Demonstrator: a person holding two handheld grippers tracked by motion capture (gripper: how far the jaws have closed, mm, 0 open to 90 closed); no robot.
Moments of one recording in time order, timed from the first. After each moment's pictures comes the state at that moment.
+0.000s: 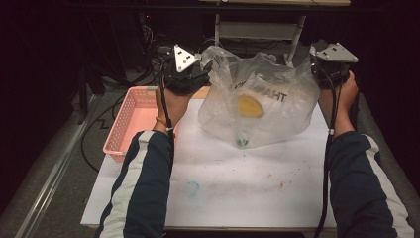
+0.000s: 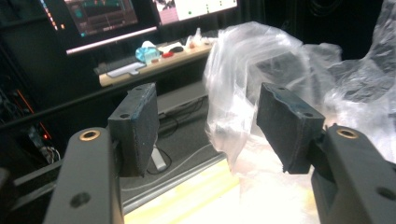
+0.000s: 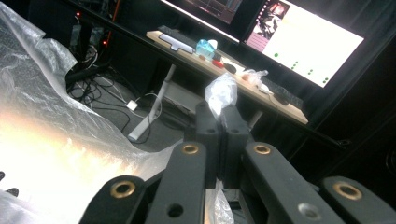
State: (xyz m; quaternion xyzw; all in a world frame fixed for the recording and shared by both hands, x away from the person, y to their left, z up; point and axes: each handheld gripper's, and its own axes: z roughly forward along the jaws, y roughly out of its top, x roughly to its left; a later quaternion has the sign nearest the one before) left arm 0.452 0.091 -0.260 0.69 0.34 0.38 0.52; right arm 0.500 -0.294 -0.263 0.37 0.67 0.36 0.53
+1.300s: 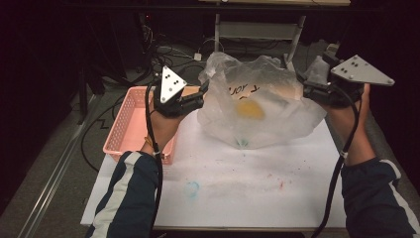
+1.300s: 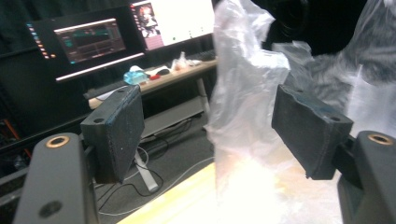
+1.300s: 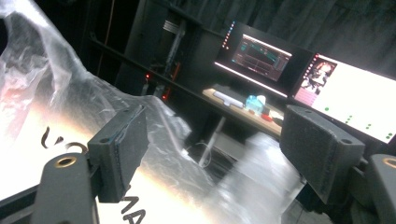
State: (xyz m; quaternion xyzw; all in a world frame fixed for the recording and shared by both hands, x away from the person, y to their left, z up) left arm 0.400 0.104 -0.280 0.69 0.28 0.39 0.54; right arm 0.407 -0.280 -0.231 0.28 0.67 0.49 0.49
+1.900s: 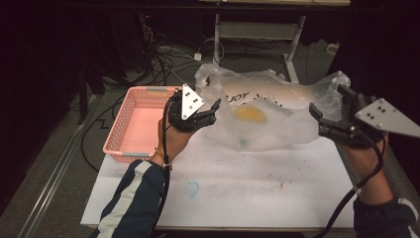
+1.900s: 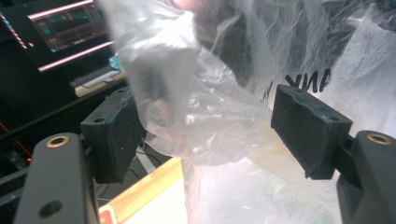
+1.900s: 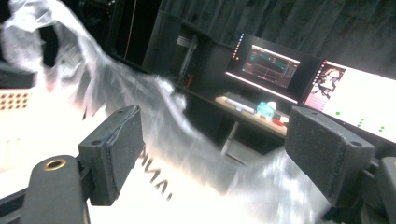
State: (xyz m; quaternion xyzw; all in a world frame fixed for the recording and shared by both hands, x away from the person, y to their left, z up) left arm 0.396 0.076 -0.315 0.73 0.28 0.38 0.50; right arm 0.328 -0.305 -0.273 0.26 0.67 0.51 0.47
